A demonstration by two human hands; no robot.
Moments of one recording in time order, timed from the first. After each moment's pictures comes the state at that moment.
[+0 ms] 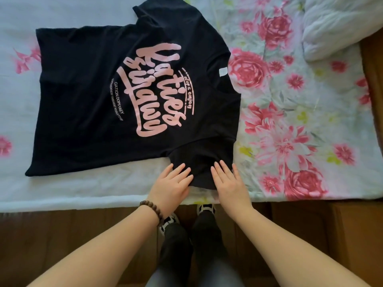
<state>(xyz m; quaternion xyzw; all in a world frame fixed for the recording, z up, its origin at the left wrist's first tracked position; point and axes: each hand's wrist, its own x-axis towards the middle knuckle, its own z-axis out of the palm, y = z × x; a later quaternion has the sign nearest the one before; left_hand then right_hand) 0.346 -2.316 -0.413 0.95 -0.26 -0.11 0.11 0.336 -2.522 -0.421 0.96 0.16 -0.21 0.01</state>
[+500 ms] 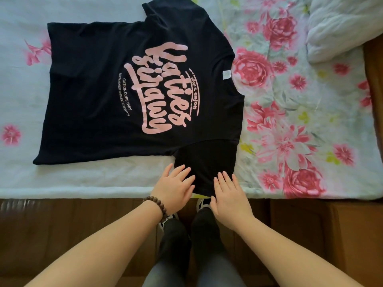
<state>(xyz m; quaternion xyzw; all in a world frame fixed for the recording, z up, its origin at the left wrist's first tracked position) 0.331 -2.321 -0.403 0.94 -0.24 -0.21 0.07 0.299 -2.517 -0.407 0.95 0.15 -0.26 0.01</state>
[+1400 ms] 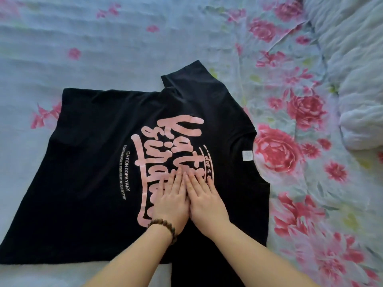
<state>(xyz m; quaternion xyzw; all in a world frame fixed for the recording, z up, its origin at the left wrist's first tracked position) 0.535 -2.311 -0.468 0.99 -0.04 -0.14 0.02 0.551 -2.432 -0.463 0.96 0.23 -0.12 -0.09</state>
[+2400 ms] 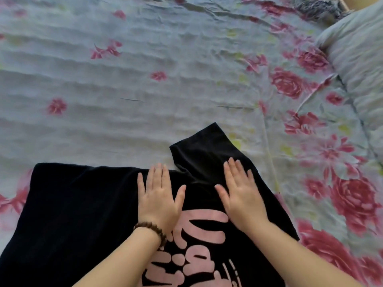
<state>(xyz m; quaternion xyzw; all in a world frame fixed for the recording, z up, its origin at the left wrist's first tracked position) 0.808 -2.210 -0.464 0.99 0.08 -0.02 0.09 0.846 -2.416 -0.458 0.98 0.14 -0.08 -0.11</state>
